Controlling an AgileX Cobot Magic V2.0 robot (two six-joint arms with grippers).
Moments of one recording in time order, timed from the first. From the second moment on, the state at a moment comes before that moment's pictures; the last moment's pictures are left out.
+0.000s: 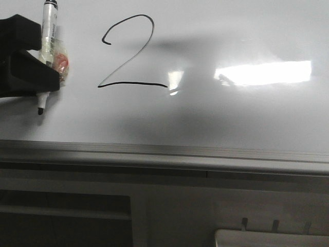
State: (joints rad) left arm -0.59 1.14 -0.45 -0.02 -0.17 -0.40; right arm 0.72 1.22 -1.10 0.62 0.43 -0.88
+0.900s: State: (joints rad) left arm -0.59 0.99 -0.45 -0.02 -0.12 -0.40; right arm 0.64 1.22 -1.09 0.62 0.53 -0.84
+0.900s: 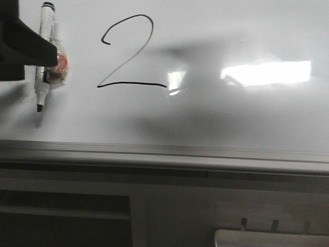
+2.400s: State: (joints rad) left arm -0.57 0.21 -0.44 0.47 0.23 -0.39; right arm 0.59 0.14 -0.37 0.63 0.11 -0.85
